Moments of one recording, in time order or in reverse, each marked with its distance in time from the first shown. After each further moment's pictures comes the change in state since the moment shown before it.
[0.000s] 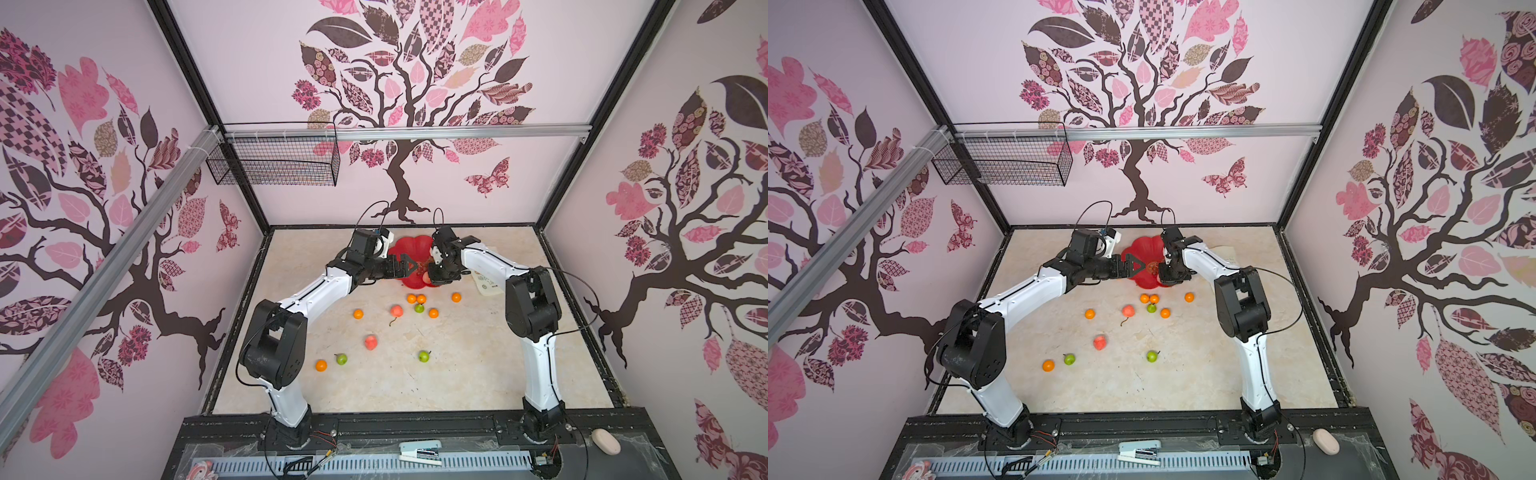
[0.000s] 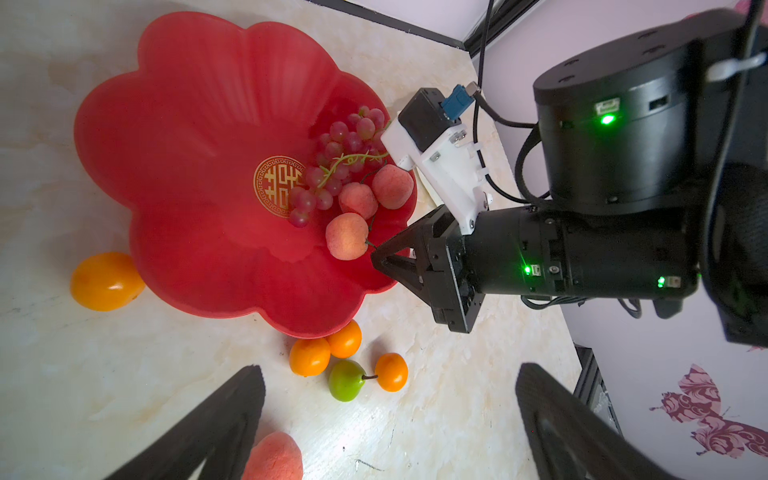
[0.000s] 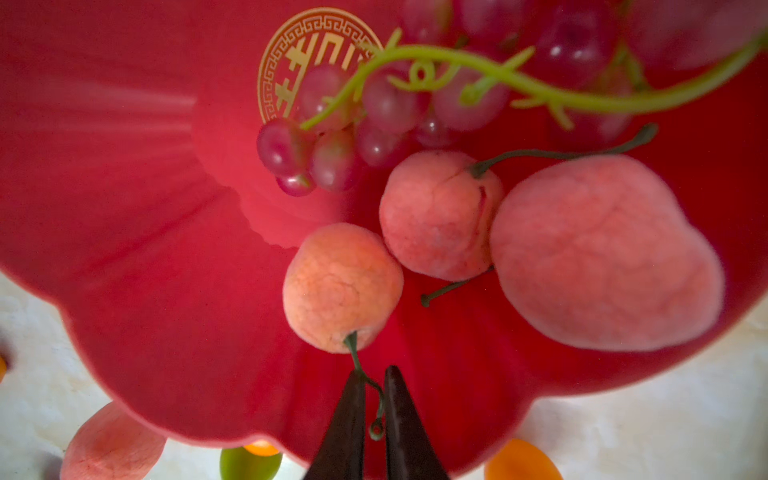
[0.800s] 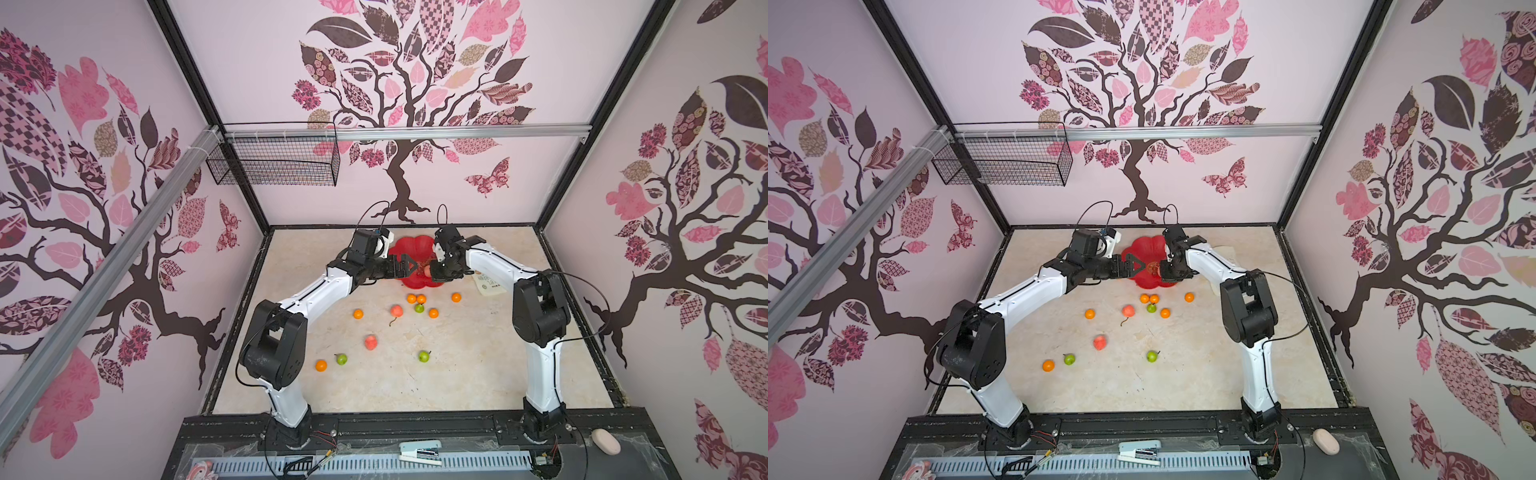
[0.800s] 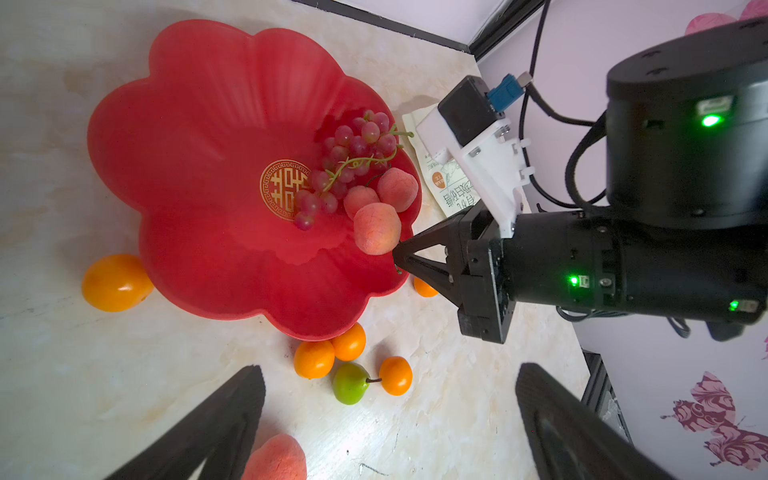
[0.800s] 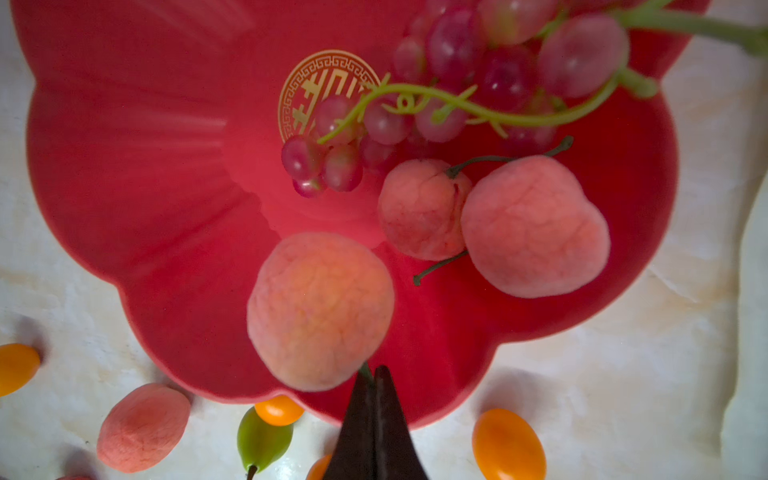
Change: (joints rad) left arm -0.005 -0.002 0.000 0.000 -0.026 0.001; right arm 0.000 -0.068 -0.049 0.030 0.013 0.012
